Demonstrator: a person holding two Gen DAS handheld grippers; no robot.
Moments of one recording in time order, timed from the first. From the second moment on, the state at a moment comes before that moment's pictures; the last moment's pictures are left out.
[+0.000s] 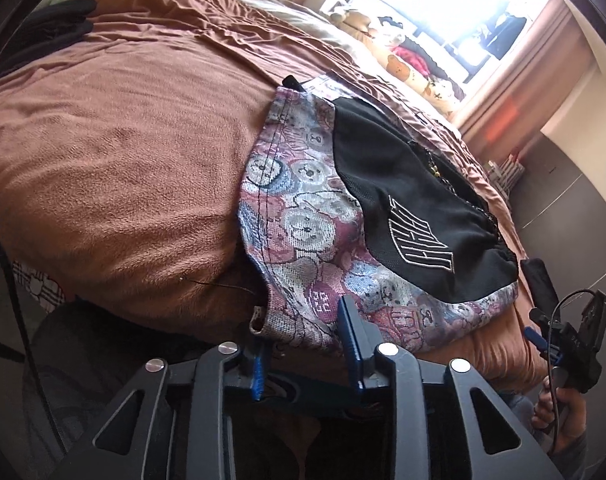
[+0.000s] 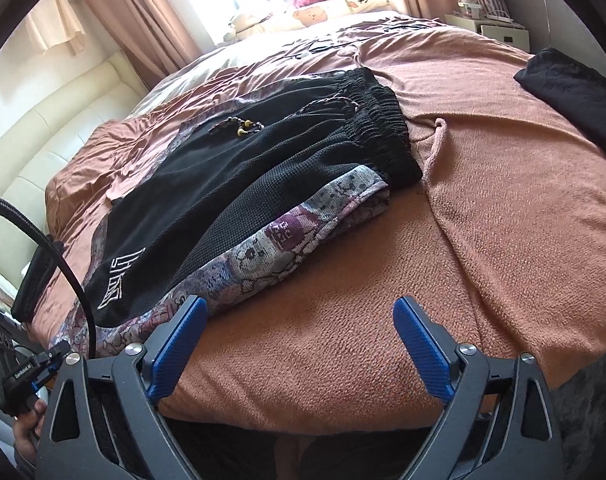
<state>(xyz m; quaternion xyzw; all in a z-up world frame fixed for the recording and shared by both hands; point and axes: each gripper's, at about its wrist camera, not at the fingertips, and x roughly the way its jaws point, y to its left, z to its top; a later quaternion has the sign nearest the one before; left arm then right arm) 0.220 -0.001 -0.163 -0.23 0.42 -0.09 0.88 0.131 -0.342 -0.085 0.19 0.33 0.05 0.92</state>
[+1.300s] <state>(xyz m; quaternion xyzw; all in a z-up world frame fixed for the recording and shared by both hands) 0.264 0.002 -0.083 -0.24 0.33 -0.08 0.91 0.185 -0.379 -0.072 0.28 0.27 0.07 0.92</state>
